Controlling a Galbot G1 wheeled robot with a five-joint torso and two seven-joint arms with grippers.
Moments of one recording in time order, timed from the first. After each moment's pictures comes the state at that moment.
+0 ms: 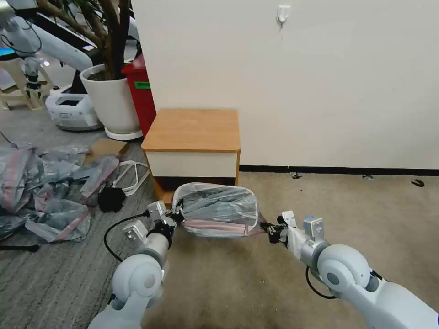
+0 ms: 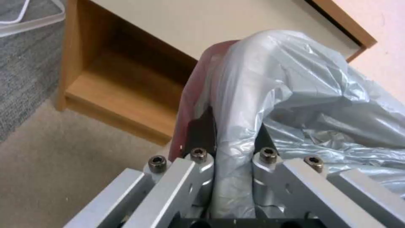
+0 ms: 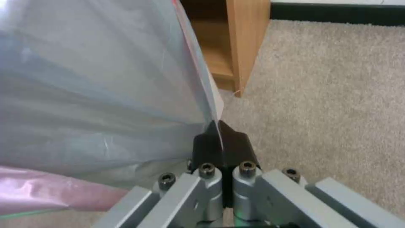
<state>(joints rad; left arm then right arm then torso) 1.35 -1.33 -0.36 -2.09 -0.85 0.35 -0.40 -1.18 0.82 0.07 2.01 0.88 -0.52 0.26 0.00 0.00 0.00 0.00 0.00</state>
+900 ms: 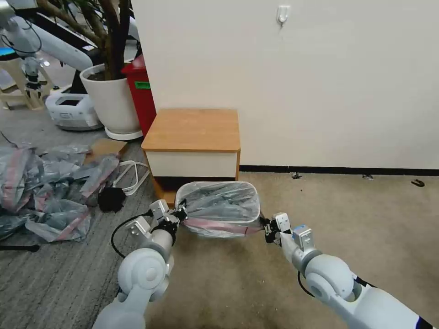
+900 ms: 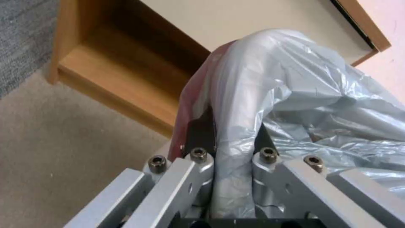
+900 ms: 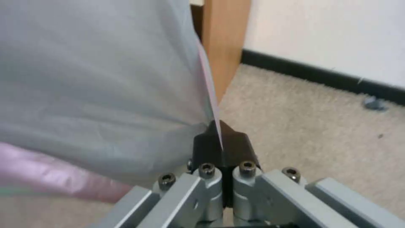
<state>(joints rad) 1.31 -1.34 -0.35 -2.08 -0.98 0.37 -0.50 -1.15 0.84 -0.03 1.90 0.57 -0.31 0.28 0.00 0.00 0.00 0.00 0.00</state>
